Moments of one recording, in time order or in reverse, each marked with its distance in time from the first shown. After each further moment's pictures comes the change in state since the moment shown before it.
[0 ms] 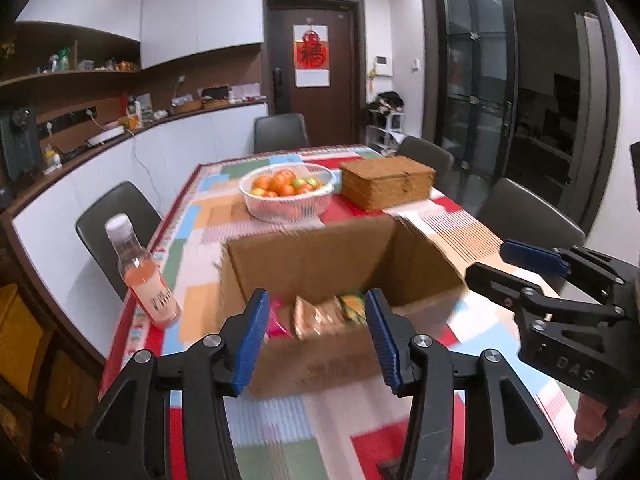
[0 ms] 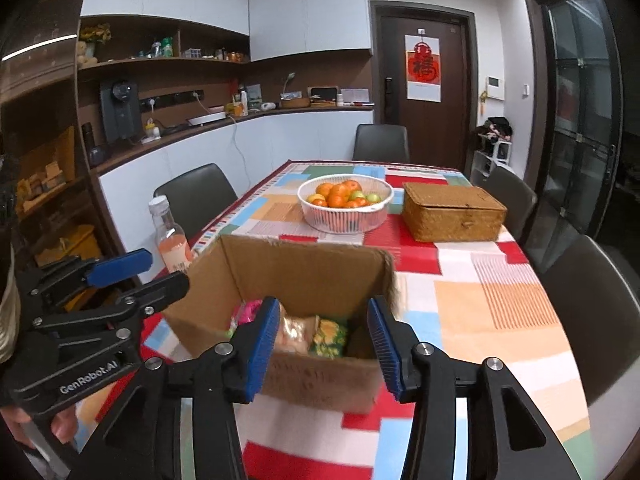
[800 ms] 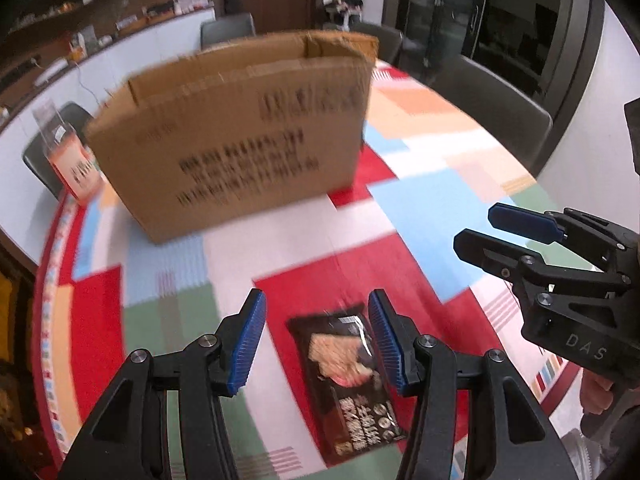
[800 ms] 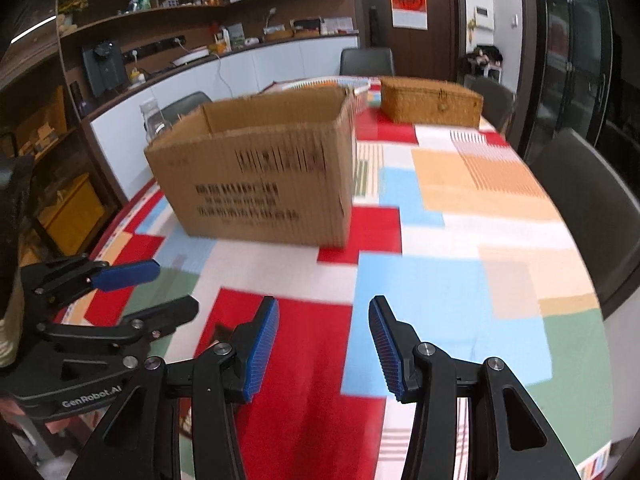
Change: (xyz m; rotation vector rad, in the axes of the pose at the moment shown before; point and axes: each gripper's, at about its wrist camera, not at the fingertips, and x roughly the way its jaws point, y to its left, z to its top) left arm 0.024 -0.074 -0.118 0.049 0.382 -0.139; right arm -0.023 -0.036 -0.130 0.088 0.273 0.016
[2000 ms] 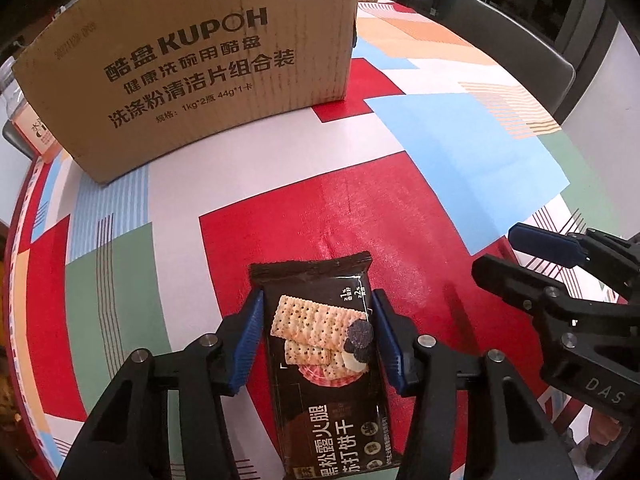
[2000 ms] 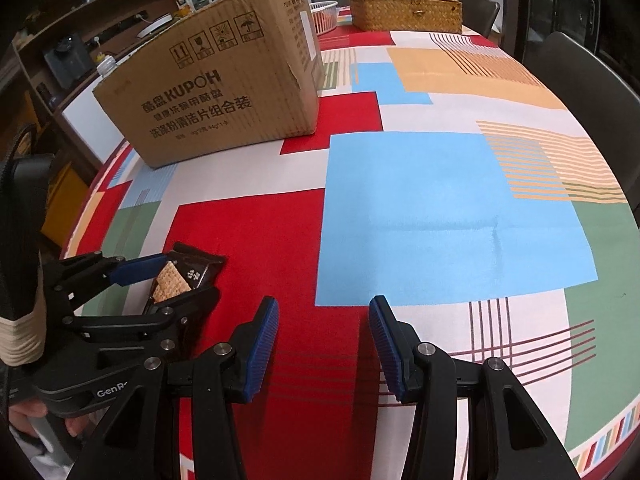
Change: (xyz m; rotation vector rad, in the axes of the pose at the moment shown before) left arm 0.070 -0.017 -0.021 0.004 0.167 0.023; right arm 0.043 -0.022 -0.052 0.125 0.198 0.021
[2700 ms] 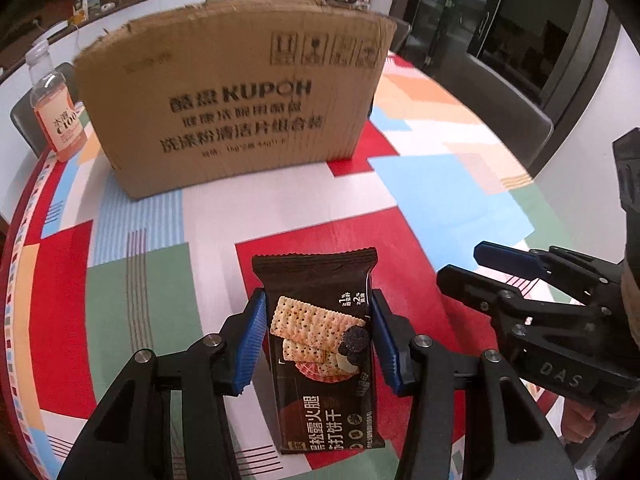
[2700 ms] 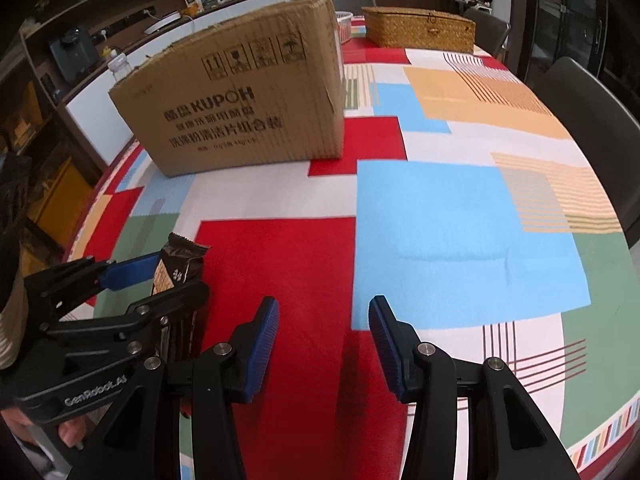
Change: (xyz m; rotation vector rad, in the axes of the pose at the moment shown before) left arm -0.053 0.033 -0.007 -0.086 -0.160 -0.100; right arm -0.014 0.031 0.019 -0.042 -0.034 -0.029
